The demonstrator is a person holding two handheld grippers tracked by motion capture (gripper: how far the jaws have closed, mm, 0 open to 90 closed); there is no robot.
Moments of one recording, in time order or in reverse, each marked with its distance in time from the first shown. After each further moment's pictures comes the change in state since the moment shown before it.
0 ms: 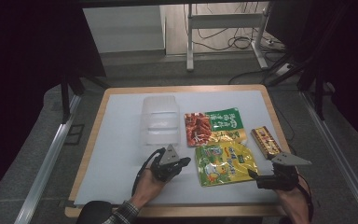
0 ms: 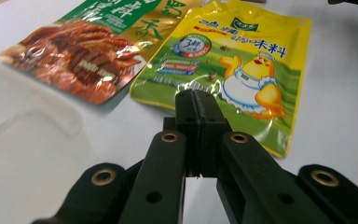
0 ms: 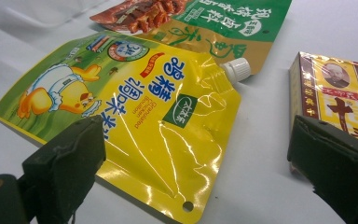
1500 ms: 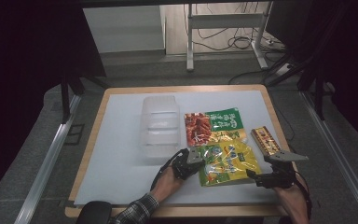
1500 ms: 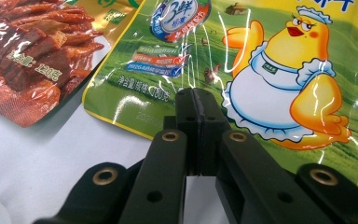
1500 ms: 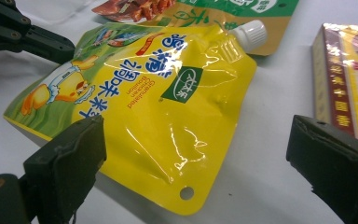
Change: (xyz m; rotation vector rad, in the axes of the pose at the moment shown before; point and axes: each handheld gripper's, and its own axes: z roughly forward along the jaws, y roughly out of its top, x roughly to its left) left arm -0.012 0.003 0.071 0.135 0.021 0.058; right arm -0.008 -0.003 0.012 0.052 0.067 0.083
